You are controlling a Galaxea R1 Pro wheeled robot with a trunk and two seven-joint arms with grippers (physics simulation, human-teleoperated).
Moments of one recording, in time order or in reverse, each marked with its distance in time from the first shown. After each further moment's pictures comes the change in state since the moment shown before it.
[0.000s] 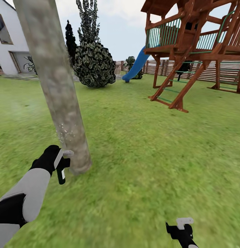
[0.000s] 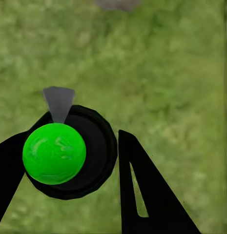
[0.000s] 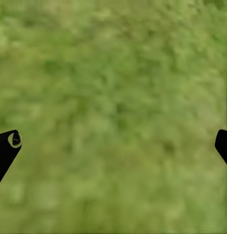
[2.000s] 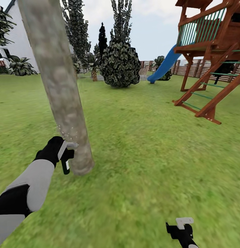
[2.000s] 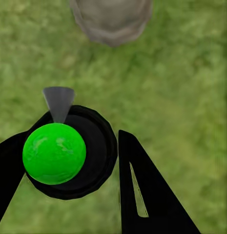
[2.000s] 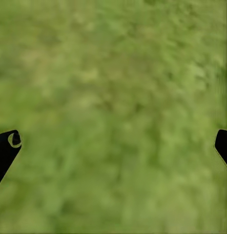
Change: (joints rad) left arm -0.083 -0.035 -0.017 0.001 -0.014 0.012 -0.002; right arm 0.000 0.000 0.000 -0.002 0.000 0.001 0.000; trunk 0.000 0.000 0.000
